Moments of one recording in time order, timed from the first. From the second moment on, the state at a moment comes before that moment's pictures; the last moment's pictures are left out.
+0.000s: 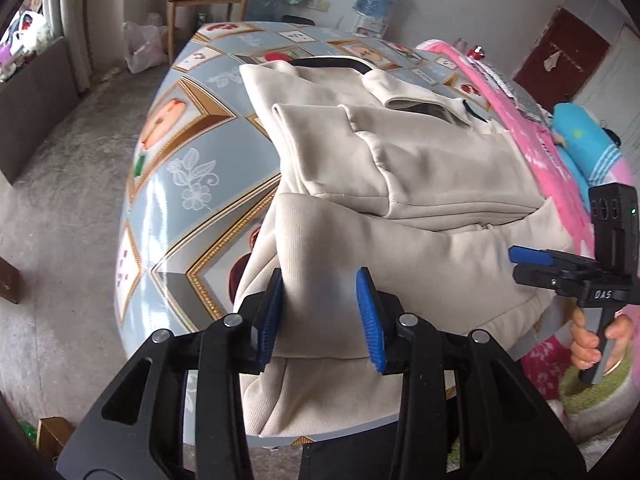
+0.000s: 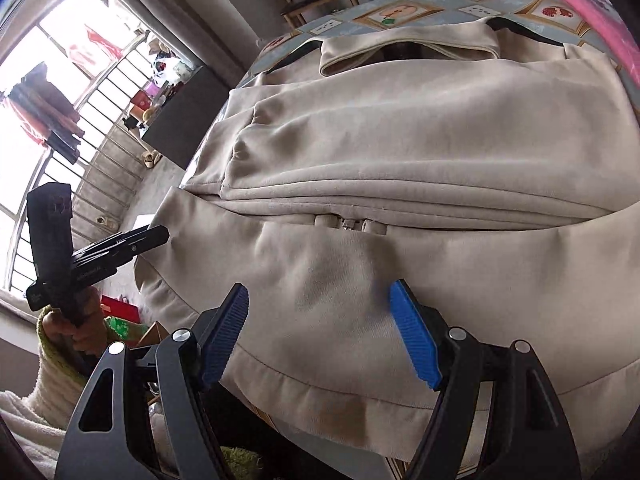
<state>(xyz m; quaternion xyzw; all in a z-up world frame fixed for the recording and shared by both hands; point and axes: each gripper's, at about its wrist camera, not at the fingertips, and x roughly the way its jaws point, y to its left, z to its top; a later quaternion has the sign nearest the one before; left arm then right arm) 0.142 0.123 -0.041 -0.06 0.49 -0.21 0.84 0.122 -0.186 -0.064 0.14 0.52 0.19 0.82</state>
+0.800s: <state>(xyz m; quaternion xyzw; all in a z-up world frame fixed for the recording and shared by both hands) 0.159 0.105 -0.038 -0.07 0.49 -0.29 0.82 0.119 -0.193 -0.065 0.14 0.51 0.22 0.82</state>
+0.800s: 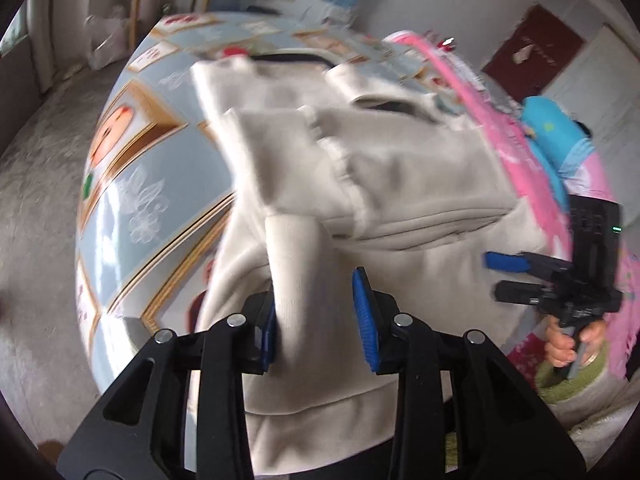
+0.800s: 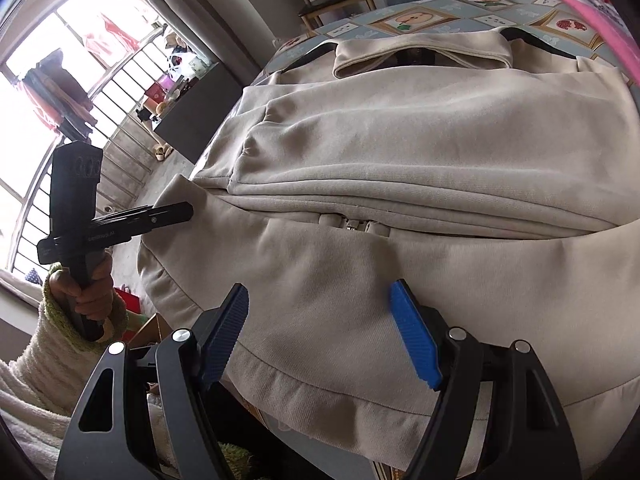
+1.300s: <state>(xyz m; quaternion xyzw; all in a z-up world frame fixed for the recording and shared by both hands) 0.147 0.081 -0.040 0.05 0.49 -0.19 0.85 0.091 -0.244 -0.040 0.15 0.47 0.18 0.85</state>
